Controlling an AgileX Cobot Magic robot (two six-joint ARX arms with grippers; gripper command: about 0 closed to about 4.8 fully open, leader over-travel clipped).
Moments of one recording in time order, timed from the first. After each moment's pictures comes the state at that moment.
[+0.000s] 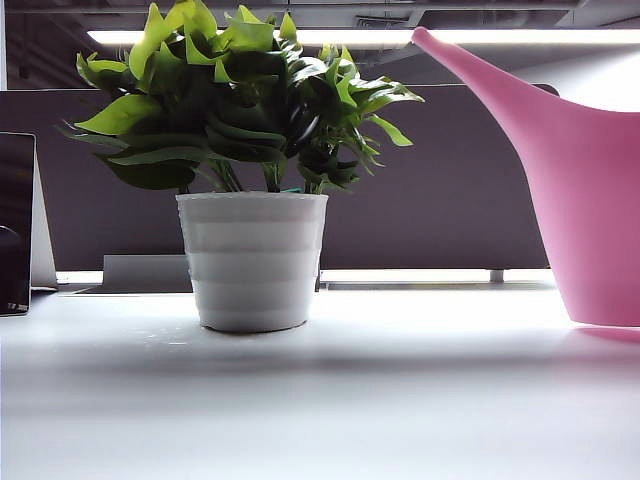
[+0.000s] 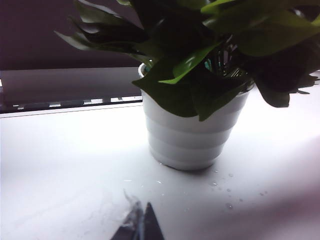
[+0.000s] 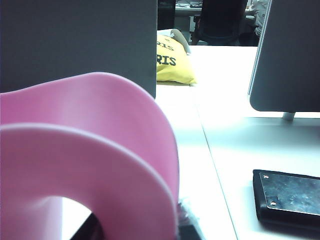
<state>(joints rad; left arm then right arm) -0.31 0.00 0.01 -0.02 0.06 -0.04 -0.40 1.40 0.43 0.97 -0.39 -0.02</state>
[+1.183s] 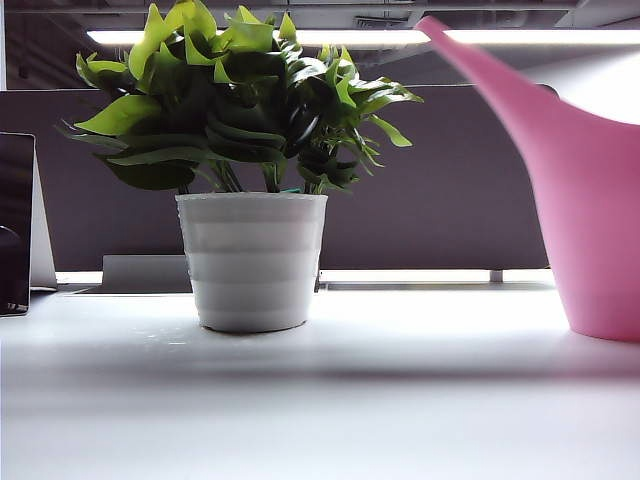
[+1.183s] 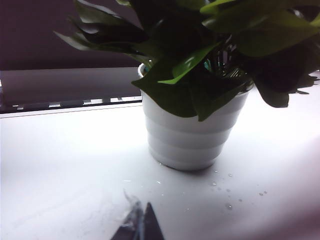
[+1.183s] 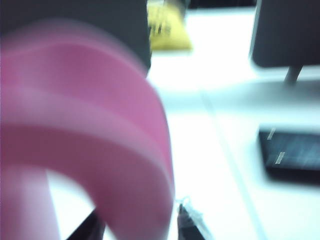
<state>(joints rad) -0.31 0.00 0.01 -0.02 0.06 -0.04 -0.40 1.41 0.43 0.82 -0.38 -0.01</state>
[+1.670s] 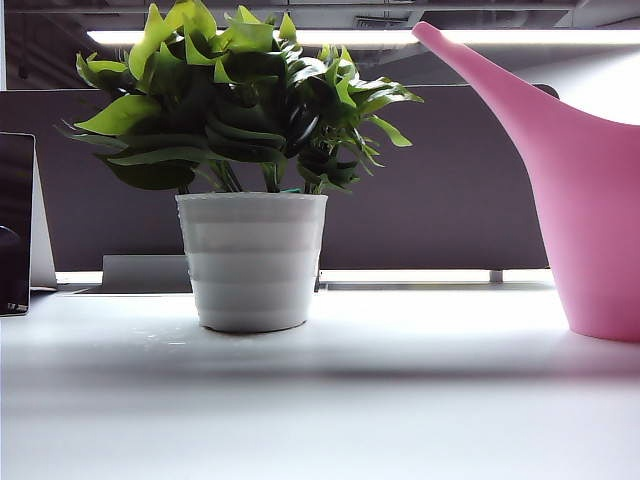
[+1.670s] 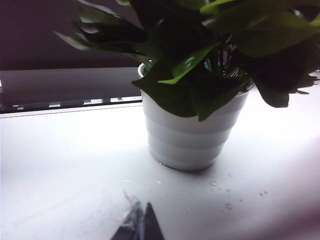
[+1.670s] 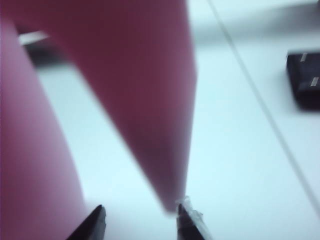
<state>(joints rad) -0.31 0.00 0.01 -0.02 0.06 -0.04 -0.40 1.41 0.38 0.70 -0.42 0.02</state>
